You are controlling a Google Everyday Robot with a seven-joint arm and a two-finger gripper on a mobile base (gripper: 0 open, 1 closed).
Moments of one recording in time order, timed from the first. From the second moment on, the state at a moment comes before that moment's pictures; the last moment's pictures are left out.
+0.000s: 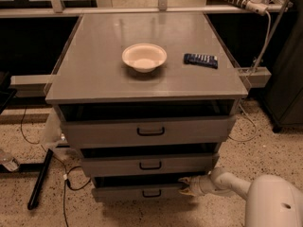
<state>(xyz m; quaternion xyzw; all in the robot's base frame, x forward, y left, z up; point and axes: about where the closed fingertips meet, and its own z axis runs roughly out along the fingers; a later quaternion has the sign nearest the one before) 0.577 -0.179 0.180 -0.70 0.63 0.11 0.33</state>
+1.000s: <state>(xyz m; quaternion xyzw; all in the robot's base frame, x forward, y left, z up) 0.579 -0.194 0.170 -0.68 0.64 0.13 0.33</state>
